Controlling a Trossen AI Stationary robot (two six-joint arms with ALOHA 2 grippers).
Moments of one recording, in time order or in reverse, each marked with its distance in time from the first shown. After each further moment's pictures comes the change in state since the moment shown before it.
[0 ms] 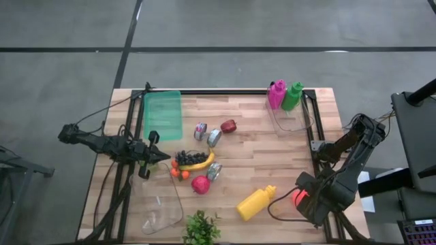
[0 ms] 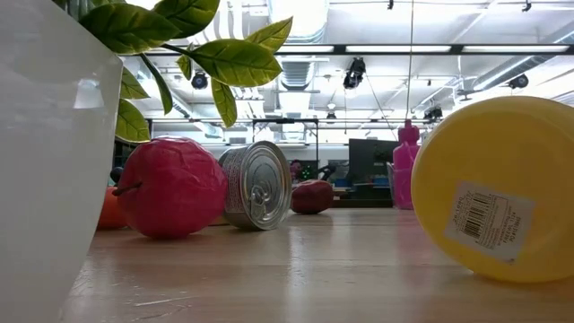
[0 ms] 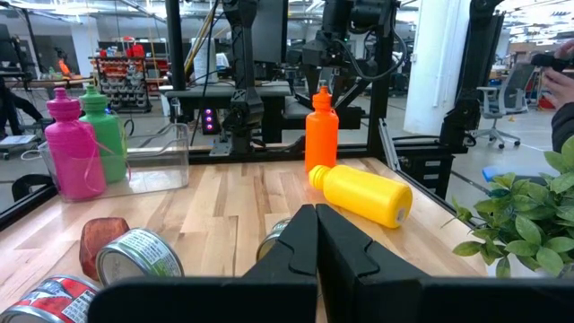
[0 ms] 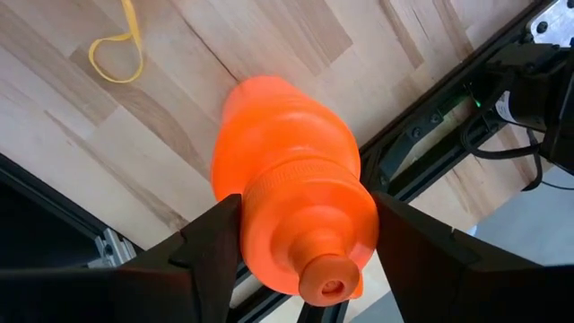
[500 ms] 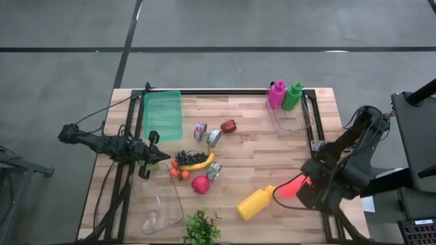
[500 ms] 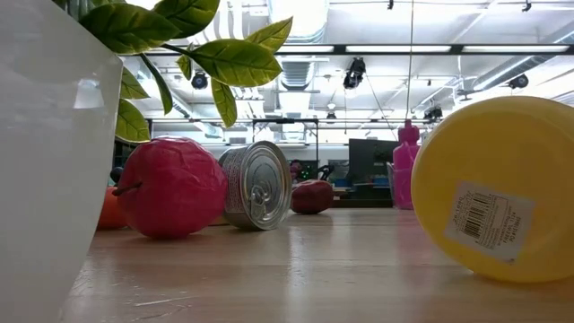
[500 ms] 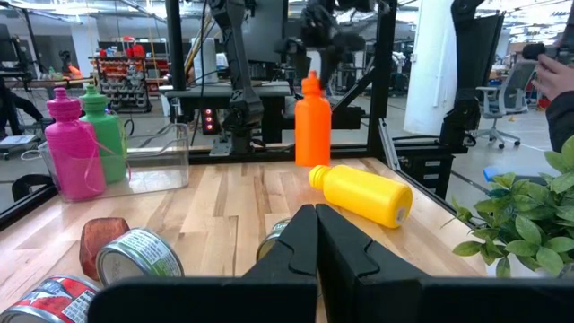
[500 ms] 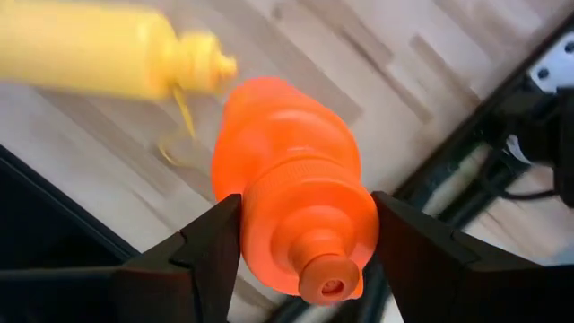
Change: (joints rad) left arm 0.000 0.000 0.000 0.000 0.000 0.000; right arm -0.003 -0.156 0.000 0.000 0.220 0.147
